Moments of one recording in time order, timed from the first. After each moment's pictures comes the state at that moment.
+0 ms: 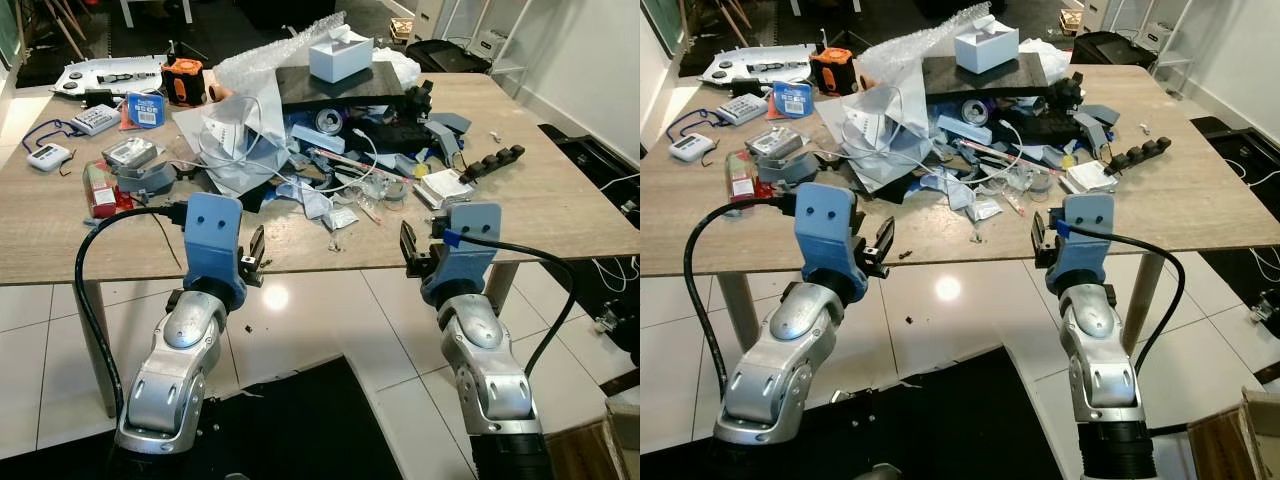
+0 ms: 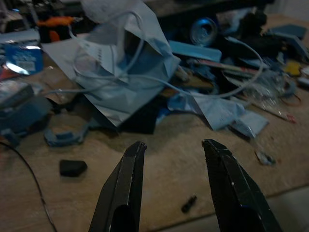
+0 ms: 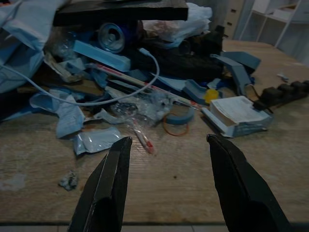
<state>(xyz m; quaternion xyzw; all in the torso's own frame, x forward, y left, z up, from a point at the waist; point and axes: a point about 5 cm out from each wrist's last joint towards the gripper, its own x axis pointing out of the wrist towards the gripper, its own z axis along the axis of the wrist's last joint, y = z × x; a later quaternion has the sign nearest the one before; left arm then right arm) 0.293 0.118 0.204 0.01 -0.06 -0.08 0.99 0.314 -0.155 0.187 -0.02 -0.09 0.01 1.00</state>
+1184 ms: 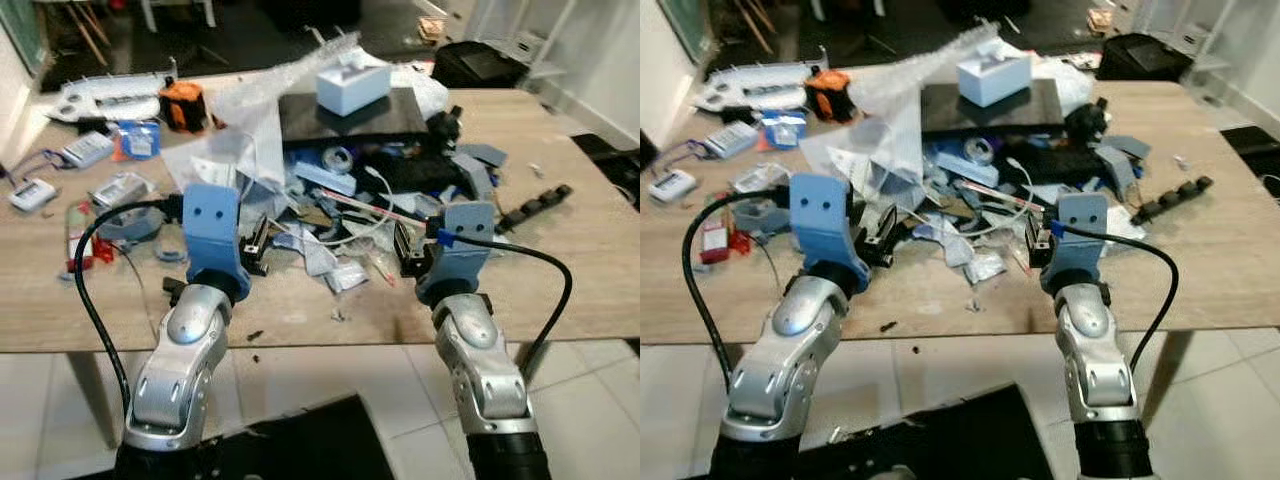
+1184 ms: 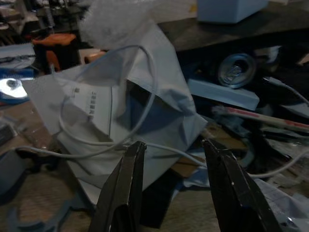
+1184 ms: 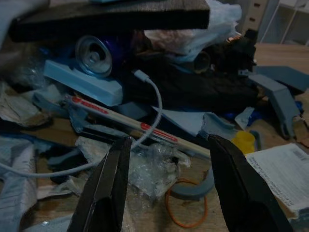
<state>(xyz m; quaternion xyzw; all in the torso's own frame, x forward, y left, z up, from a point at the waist) 0.292 0.112 0.213 -0.01 -0.08 -0.09 0.99 0.315 -0.153 0.189 -0.02 -0.10 0.02 0.99</state>
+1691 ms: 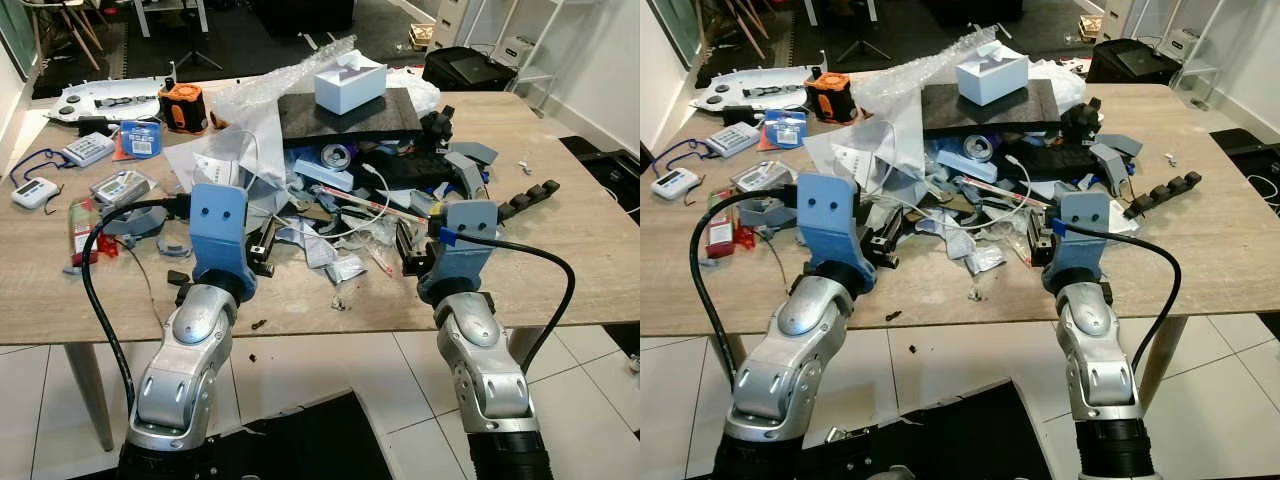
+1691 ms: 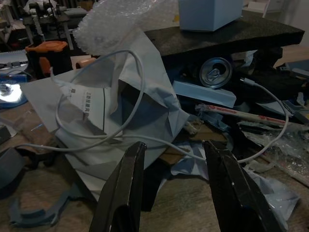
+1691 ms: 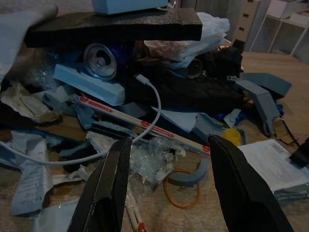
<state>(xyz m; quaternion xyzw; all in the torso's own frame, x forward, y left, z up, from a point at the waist) 0.291 0.109 0.212 -0.01 -0.08 -0.10 0.99 0.316 -0.155 0.187 -0.03 -0.09 0.01 1.00</state>
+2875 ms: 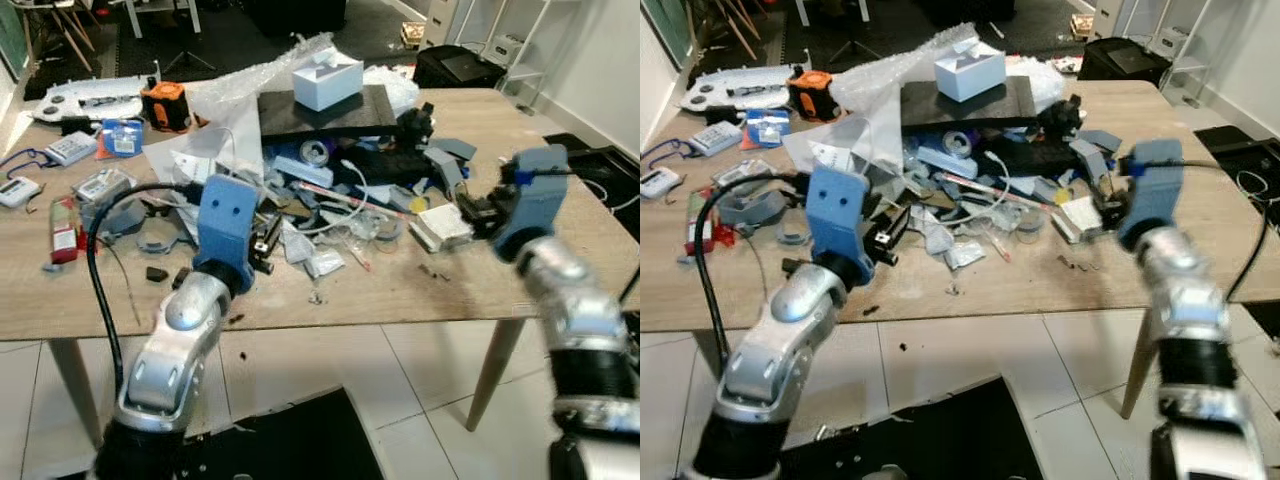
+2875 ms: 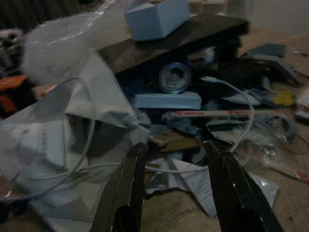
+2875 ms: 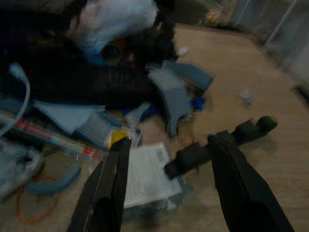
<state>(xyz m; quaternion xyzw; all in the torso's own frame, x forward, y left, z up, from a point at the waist) 0.305 0.115 0.220 0.09 -0.09 -0.18 0.97 0.360 -0.271 0.235 -0.06 0.00 0.02 1.00</state>
